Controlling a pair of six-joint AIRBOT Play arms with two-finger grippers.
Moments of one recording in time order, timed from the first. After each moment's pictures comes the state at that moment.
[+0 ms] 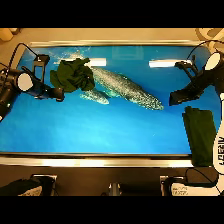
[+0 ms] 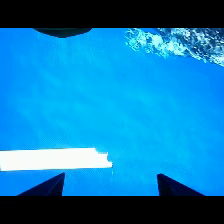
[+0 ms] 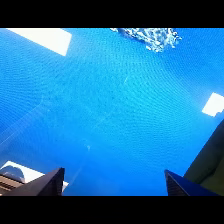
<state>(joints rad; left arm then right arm) -0.26 -1.28 1.38 1.69 -1.26 -1.74 -0.11 -1.53 1.65 -1.43 1.65 1.10</state>
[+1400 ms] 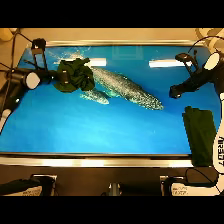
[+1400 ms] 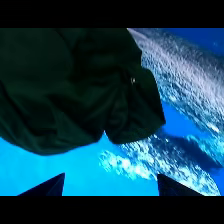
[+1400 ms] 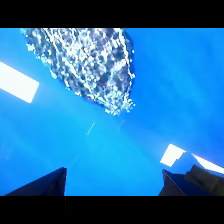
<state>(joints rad) -0.23 -1.42 1.45 1.68 -0.81 -1.86 -0.11 -1.53 1.65 -1.43 1.40 1.00</state>
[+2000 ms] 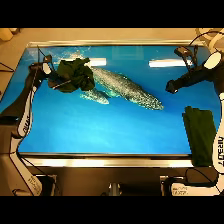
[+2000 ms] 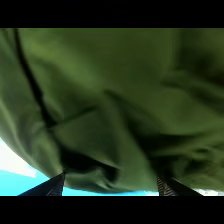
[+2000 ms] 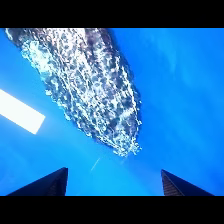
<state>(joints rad) -0.05 -2.06 2.01 1.47 -1.11 -1.95 -0.11 -1.53 1.65 -1.31 1.30 0.93</state>
